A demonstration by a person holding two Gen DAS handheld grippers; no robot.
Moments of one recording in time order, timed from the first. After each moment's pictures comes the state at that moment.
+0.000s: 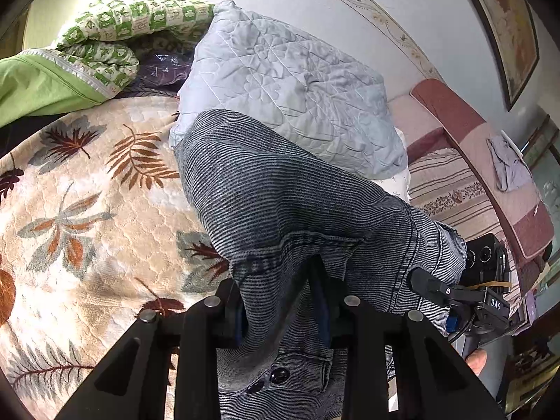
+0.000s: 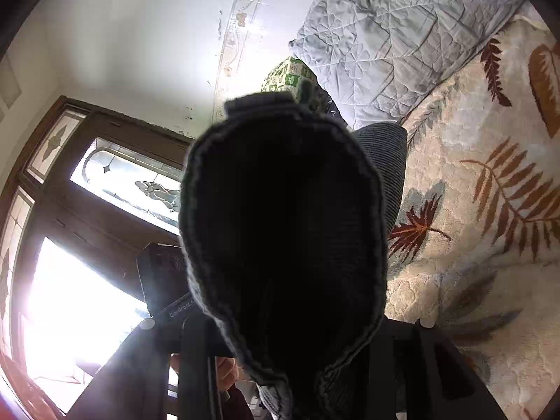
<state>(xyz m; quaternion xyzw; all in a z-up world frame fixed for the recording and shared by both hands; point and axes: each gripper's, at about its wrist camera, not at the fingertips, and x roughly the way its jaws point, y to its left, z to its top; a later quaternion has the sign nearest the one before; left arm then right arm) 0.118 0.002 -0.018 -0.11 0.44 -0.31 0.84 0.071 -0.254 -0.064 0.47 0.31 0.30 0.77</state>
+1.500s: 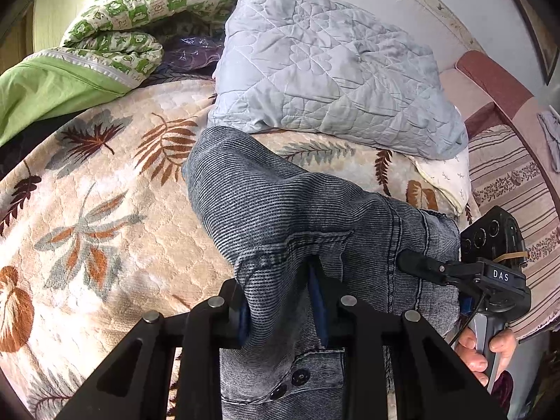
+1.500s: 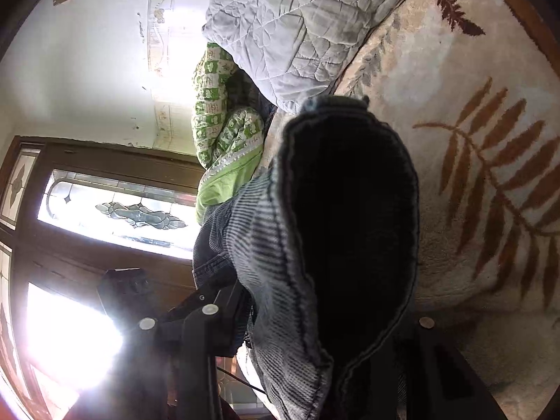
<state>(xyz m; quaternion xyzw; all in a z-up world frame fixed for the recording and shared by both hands) 0.159 -0.013 -0.068 -0.03 0.46 -0.23 0.85 0.132 -0.269 -0.148 0.51 0.39 0.26 0.72</state>
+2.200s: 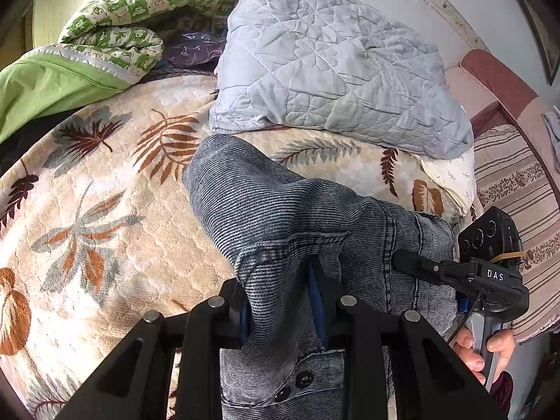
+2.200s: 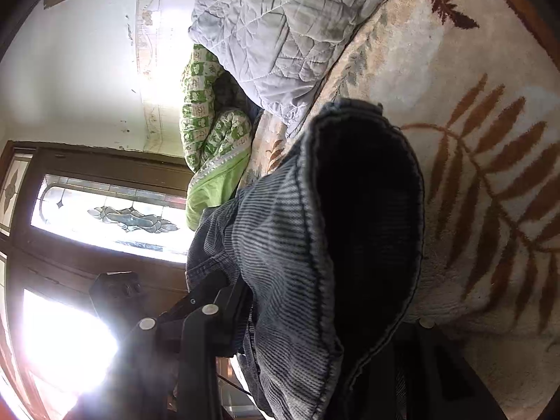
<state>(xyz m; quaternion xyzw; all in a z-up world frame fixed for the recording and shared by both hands) 0.166 -0.014 -0.073 -0.03 0.47 -0.23 0.85 0.136 -0.273 -0.166 0.51 0.40 0.25 0.72</state>
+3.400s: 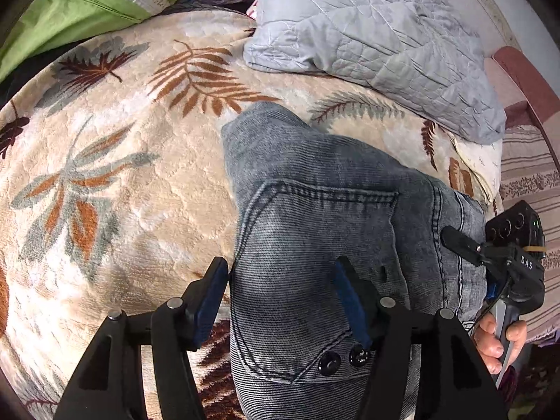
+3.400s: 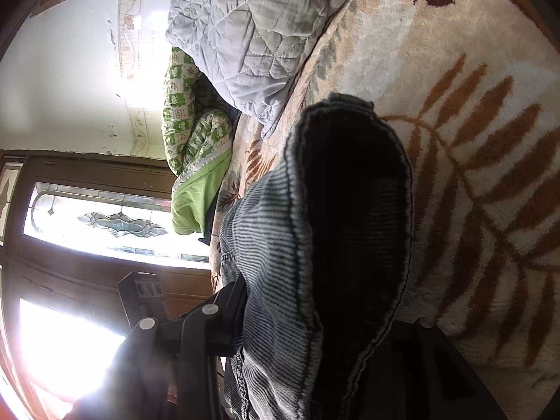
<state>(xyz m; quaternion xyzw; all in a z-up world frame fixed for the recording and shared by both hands) 0.194 0.010 -0.134 -0.04 0.56 -0.21 0.80 0.133 -0.281 -0.184 0.52 0.41 0.23 0.71</state>
